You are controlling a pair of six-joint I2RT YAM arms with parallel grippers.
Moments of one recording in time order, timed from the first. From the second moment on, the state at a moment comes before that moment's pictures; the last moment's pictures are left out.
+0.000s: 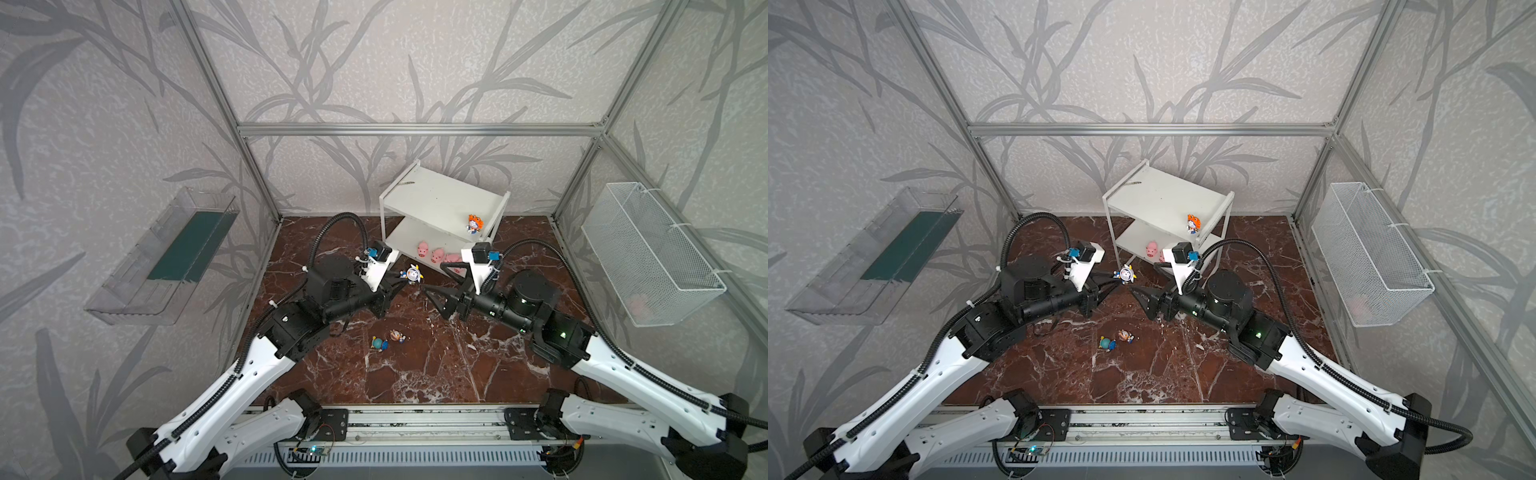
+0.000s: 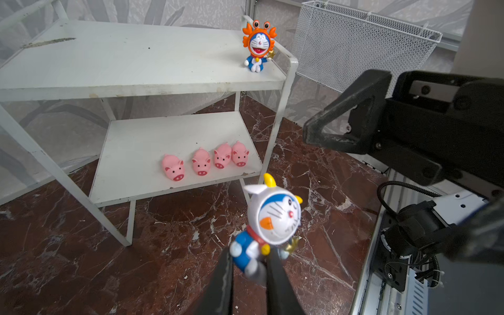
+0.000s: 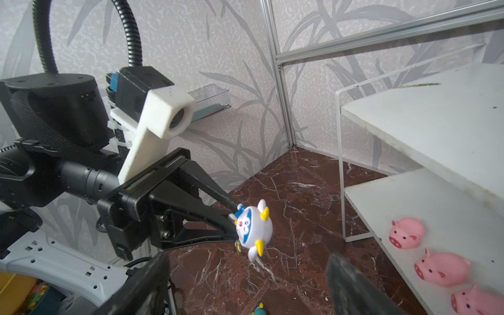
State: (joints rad) left arm -0.69 0.94 1.07 -0.45 0.25 -0.06; right arm 0.90 1.00 0.96 -0.01 -0.14 0.31
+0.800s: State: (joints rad) left arm -0.74 0.91 1.04 -0.41 0.31 -0.08; right arm 0.90 1.07 1.01 -0.03 -0.19 0.31
